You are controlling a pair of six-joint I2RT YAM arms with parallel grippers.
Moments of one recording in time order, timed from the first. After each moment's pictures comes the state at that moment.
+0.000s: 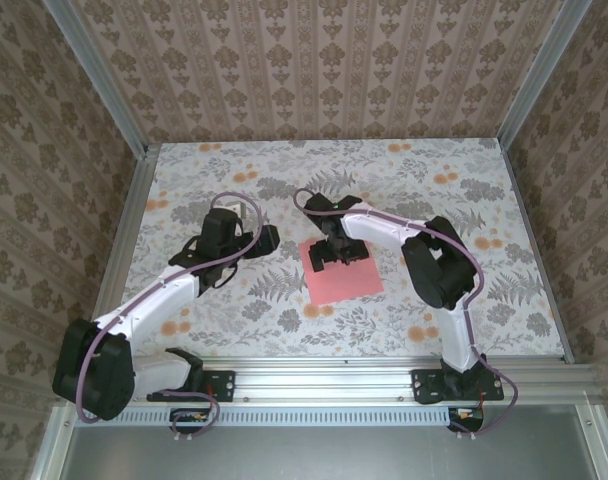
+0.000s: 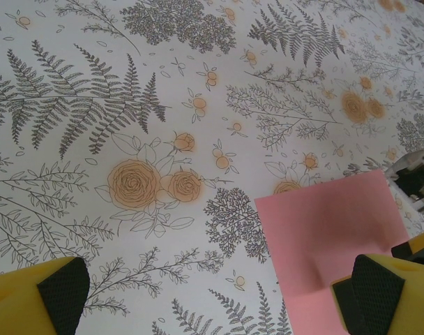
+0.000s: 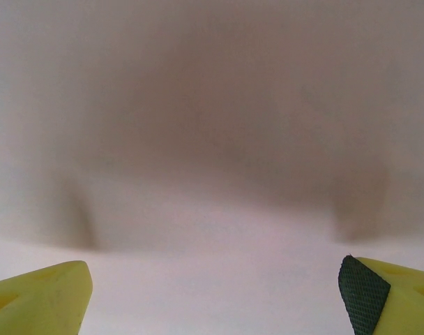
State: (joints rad) left arm -0.48 1.20 0.70 -0.18 0.04 -0.53; right arm 0.66 2.08 1.54 -0.96 0.08 0.44
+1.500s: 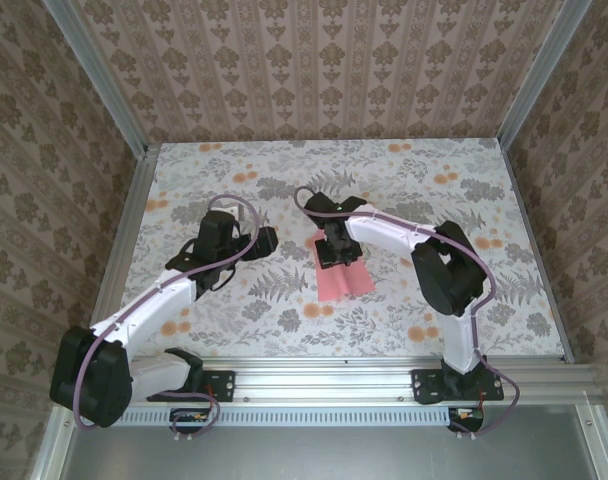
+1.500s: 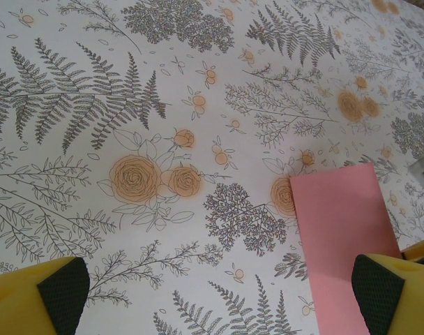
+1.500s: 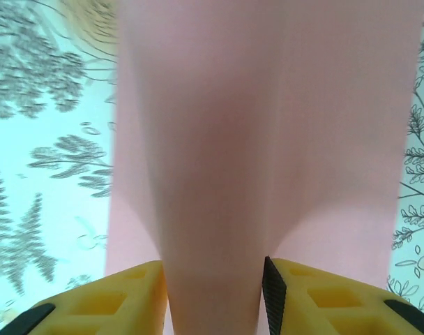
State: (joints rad) left arm -0.48 1.16 0.68 -0.19 0.05 -0.53; right arm 0.67 1.98 1.50 -0.93 0.04 0.45
